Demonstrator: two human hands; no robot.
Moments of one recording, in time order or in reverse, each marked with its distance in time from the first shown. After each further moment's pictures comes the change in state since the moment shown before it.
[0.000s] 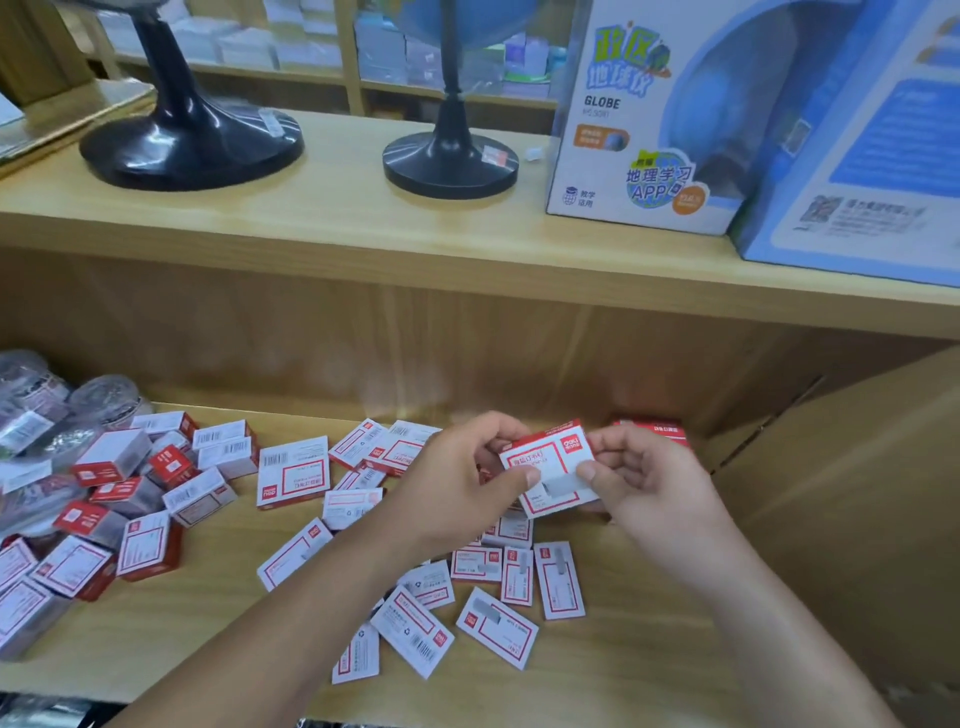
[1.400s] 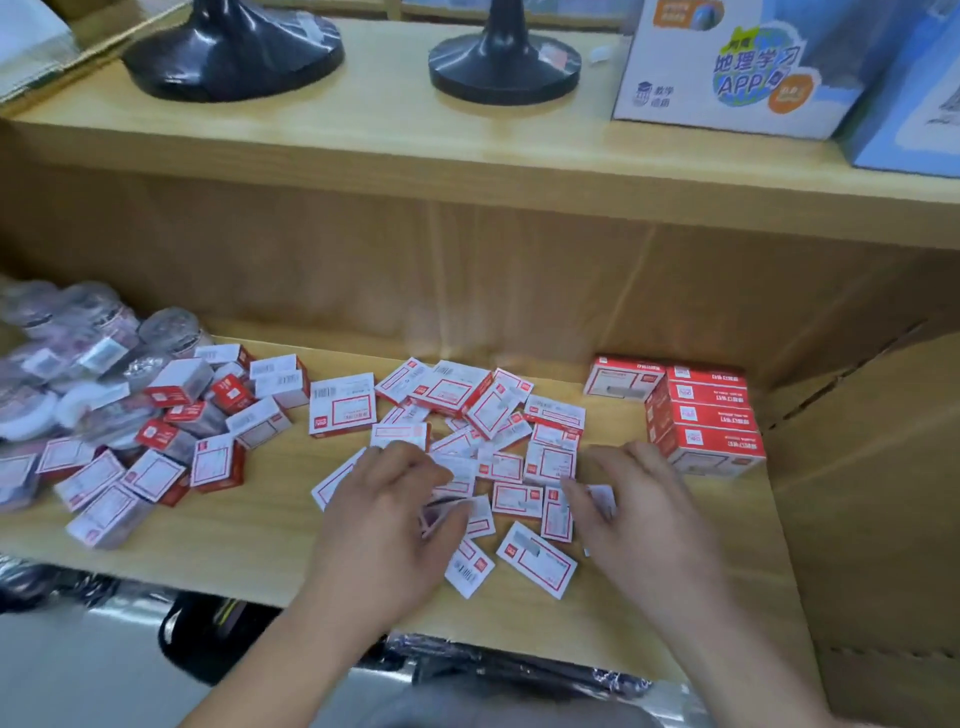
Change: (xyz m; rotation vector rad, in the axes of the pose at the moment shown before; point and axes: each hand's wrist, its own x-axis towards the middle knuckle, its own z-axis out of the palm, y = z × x) left_hand -0.114 -0.041 -0.019 0.683 0.398 0.085; right_hand -0.040 0.059 0.043 -0.791 0.113 -0.221
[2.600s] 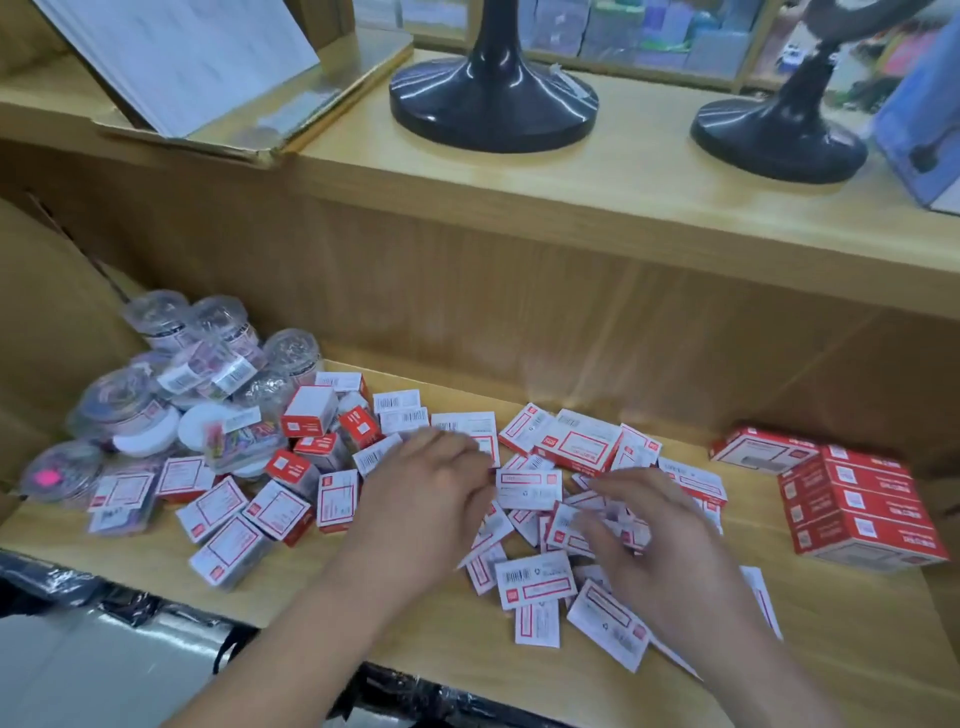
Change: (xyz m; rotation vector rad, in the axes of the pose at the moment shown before) left_hand 0.043 -0.117 -0.055 0.175 -0.110 0.146; right_hand 0.027 -0.113 0.051 0.174 -0.027 -0.154
